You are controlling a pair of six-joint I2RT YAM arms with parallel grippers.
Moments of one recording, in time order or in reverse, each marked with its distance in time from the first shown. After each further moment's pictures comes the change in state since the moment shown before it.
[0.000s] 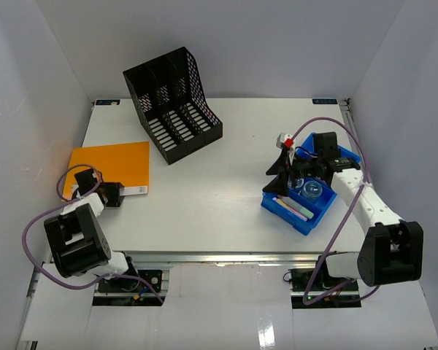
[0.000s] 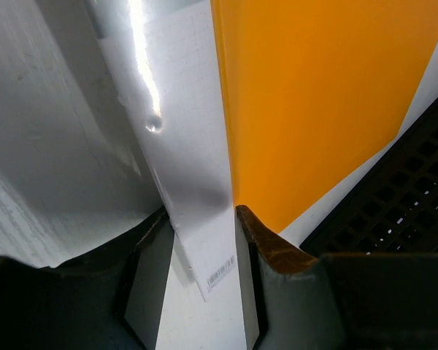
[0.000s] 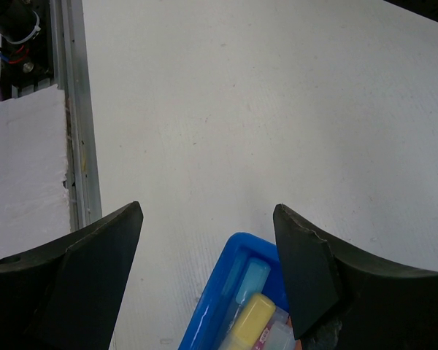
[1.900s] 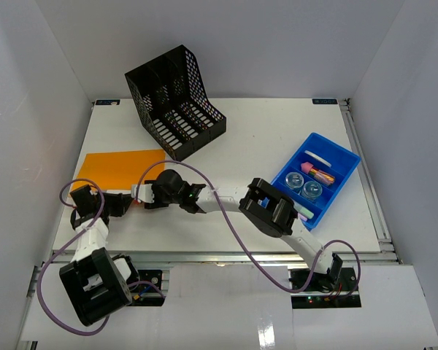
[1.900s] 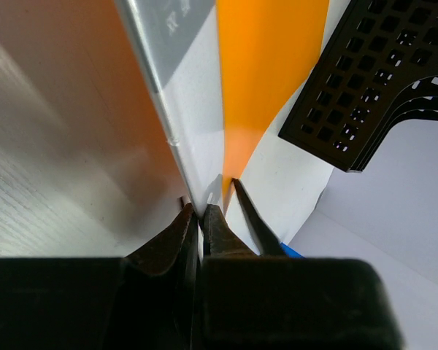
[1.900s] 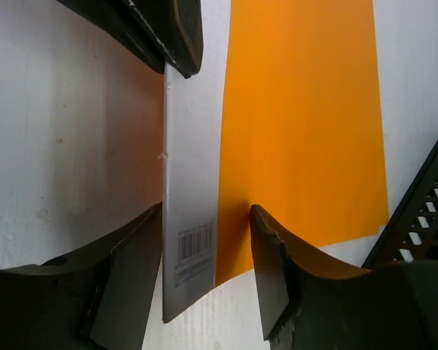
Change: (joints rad) left arm 0.058 -0.381 -0.191 -0.068 0.352 0.074; right arm 0.965 1.046 0.728 0.747 1.013 -0.082
